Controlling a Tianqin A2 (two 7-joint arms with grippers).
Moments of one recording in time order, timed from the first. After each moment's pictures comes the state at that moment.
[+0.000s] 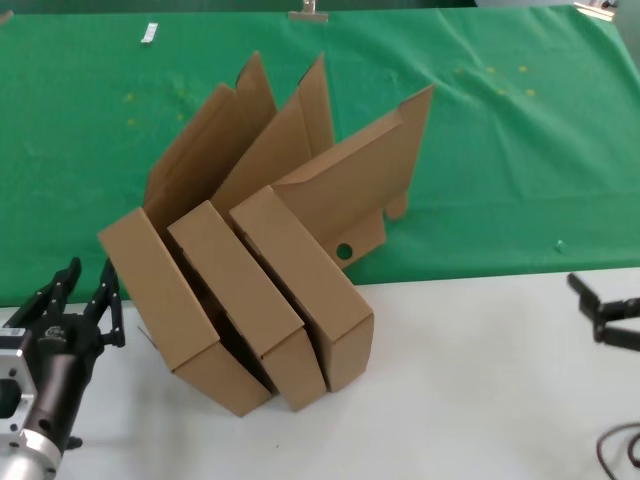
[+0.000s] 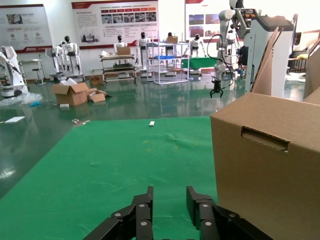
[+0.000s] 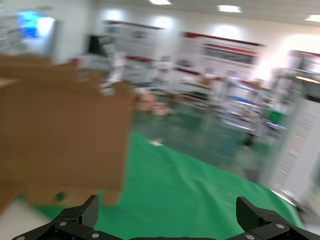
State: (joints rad) left arm 0.00 -0.30 1.60 -1.60 -1.80 0.00 0.00; right arm 0.11 0.50 -1.25 1.42 2.05 -0.69 -0.36
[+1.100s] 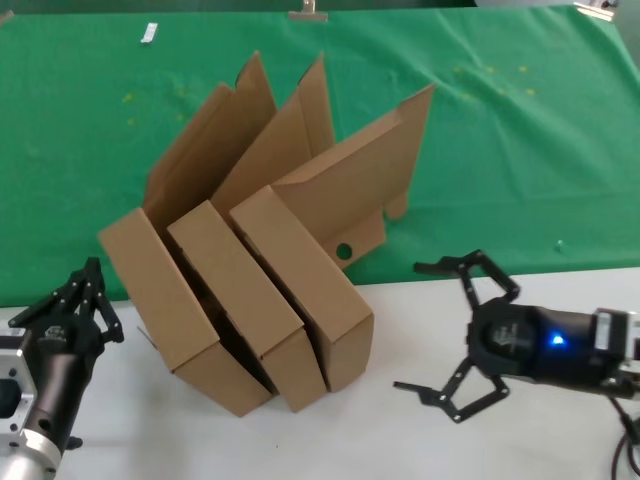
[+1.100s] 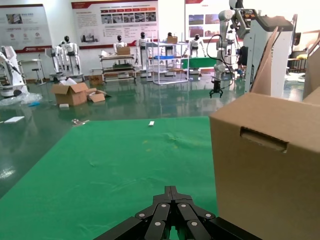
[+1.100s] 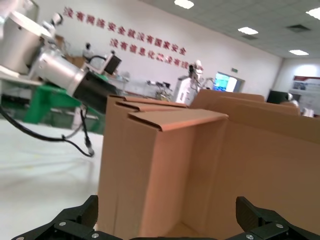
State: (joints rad) left arm 0.00 -0.30 1.60 -1.60 -1.80 0.00 0.00; right arm 0.88 0.45 -1.74 0.42 1.89 -1.49 -0.89
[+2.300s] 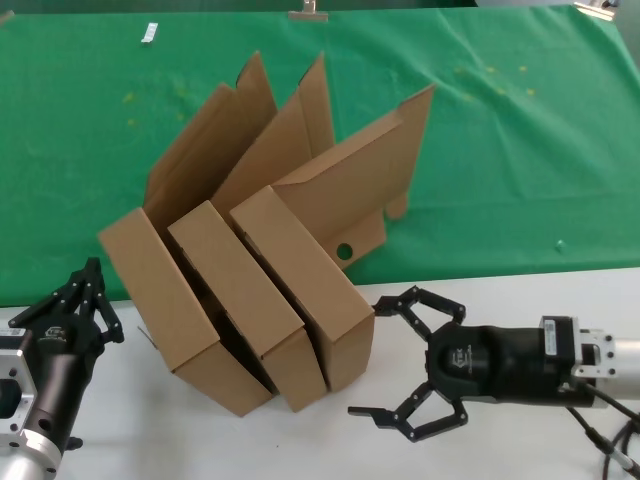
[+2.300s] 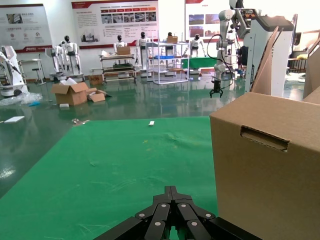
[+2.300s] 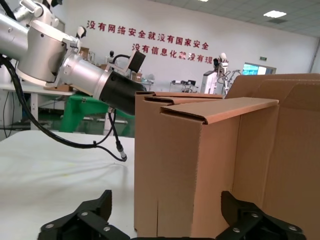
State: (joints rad) left arm 0.00 -0.30 1.60 -1.60 -1.80 0.00 0.00; right arm 1.08 0.33 -1.82 0.03 1.77 -1.57 -1.00
